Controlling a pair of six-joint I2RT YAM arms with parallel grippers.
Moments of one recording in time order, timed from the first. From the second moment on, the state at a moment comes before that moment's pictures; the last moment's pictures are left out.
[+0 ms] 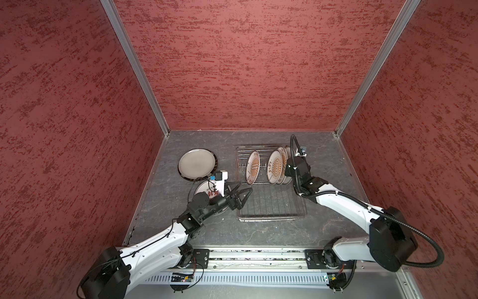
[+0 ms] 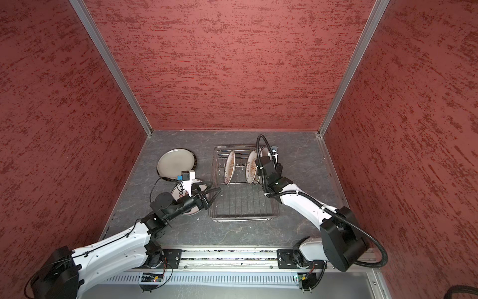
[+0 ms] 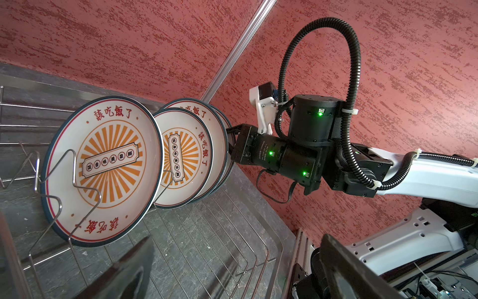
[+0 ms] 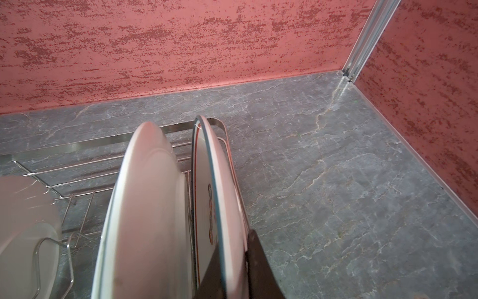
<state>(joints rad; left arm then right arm) -0.74 0.87 0.27 0.64 0.22 -0.68 0.56 1.36 0.84 -0.06 0.64 0.43</state>
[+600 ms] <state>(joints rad) -0.75 0.90 0.27 0.65 0.23 -0.69 0.57 1.29 0.84 -0.11 0.72 0.36</state>
